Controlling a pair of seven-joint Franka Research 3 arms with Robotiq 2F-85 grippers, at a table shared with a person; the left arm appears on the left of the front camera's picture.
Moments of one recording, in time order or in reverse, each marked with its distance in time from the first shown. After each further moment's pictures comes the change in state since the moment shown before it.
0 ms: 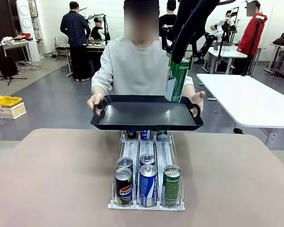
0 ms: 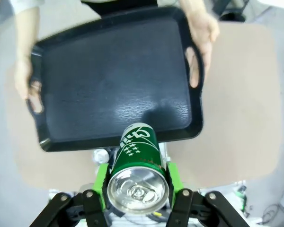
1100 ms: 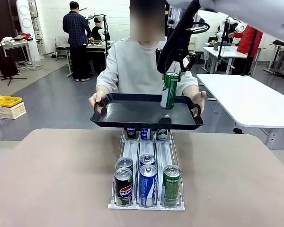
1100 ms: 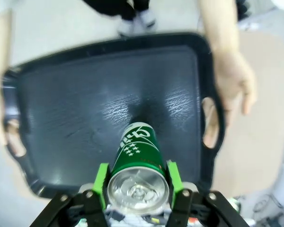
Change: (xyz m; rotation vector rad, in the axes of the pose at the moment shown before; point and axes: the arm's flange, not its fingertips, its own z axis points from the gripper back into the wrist) left arm 0.000 0.000 0.000 0.000 0.000 0.000; right arm 0.122 0.019 -0.104 -0.037 0.142 0.001
